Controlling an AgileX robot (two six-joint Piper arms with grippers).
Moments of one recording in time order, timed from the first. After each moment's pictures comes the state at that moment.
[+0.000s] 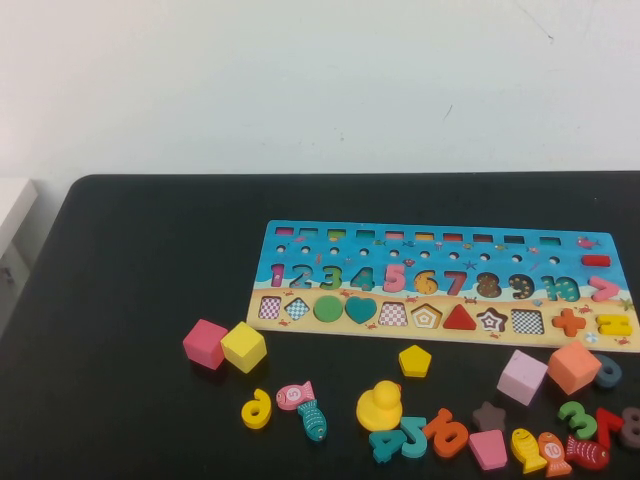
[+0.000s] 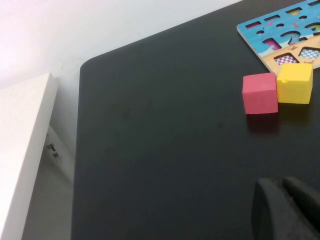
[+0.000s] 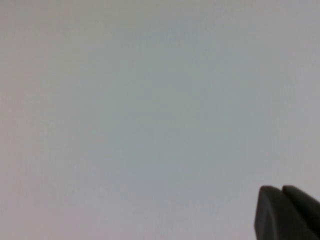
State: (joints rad) right arm -0.08 -0.01 0.03 -0.10 -0.61 0.24; left arm -0.12 -0.01 0.02 -0.09 0.36 0.30
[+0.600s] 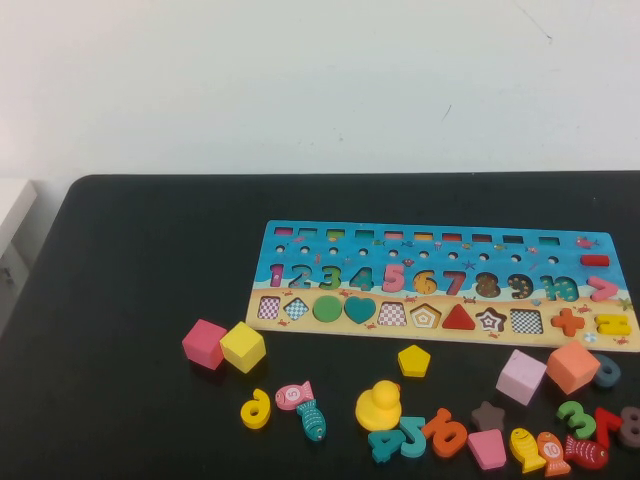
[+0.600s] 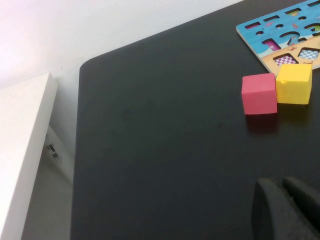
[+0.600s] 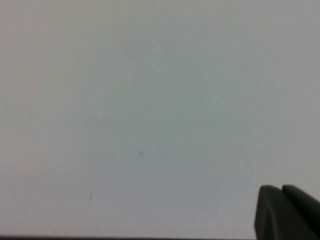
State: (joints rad) right arm -0.06 0.46 -0.45 -1.11 -0.03 1.14; left arm -0.12 -0.01 0.02 -0.09 0.36 0.30
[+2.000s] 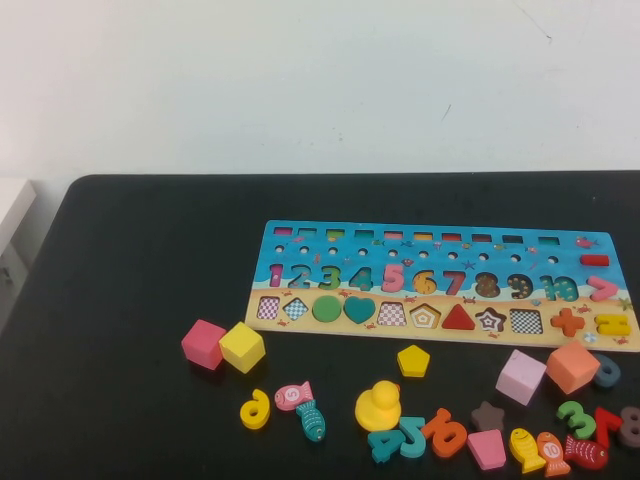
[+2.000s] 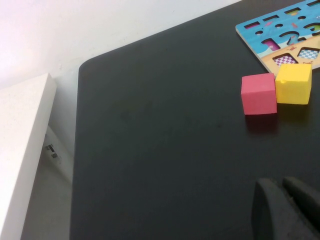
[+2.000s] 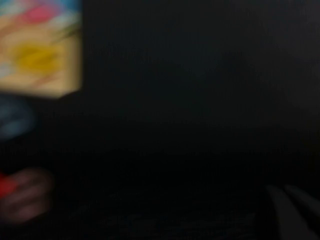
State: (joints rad) right arm -0.03 1.11 -0.60 -0.60 0.52 0.35; left arm -0.12 -0.01 0.02 -0.09 0.36 0.30
